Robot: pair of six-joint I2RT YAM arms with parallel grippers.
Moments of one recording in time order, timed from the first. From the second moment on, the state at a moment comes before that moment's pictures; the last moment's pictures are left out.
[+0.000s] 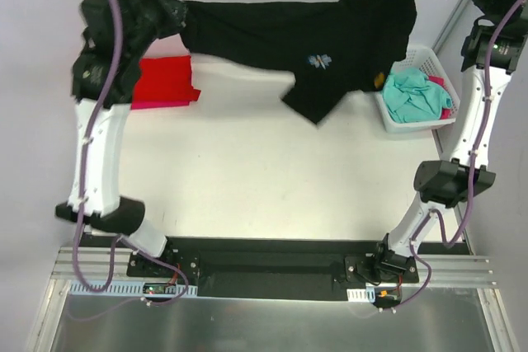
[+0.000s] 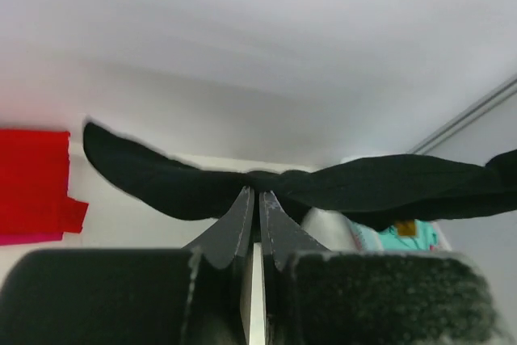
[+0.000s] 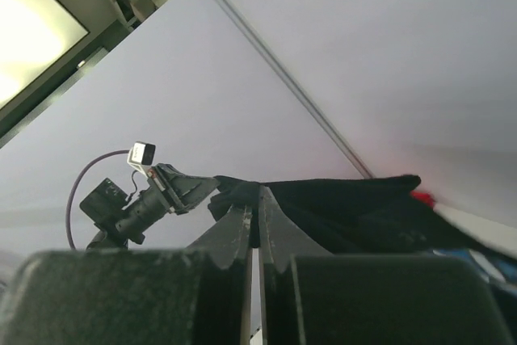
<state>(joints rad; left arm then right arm) -0.26 1.62 2.36 -0.79 -0.03 -0.45 -0.25 1.94 2.48 0.24 -0.99 1.46</state>
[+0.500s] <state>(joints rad) -0.32 0.89 1.13 -0.59 -0.11 -0.53 -0.01 0.90 1.13 -0.15 -0.98 0.94</state>
